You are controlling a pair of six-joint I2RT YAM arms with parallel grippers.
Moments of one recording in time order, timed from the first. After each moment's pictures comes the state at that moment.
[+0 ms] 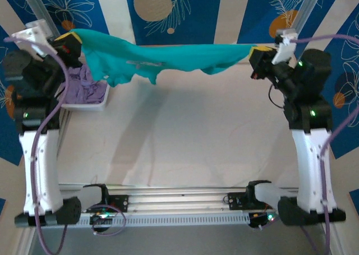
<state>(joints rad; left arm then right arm) 0.05 1.11 1.71 -0.41 0.29 -0.40 0.06 1.07 1.67 -0.62 -0.35 0.16</state>
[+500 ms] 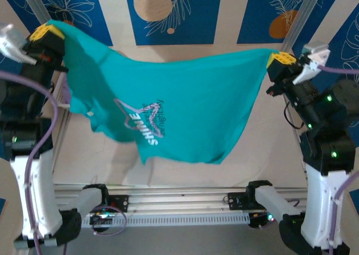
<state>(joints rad) 0.04 1.09 1.73 -0.21 0.32 -0.40 0.06 0.96 1.69 -0.61 -0.29 0.08</state>
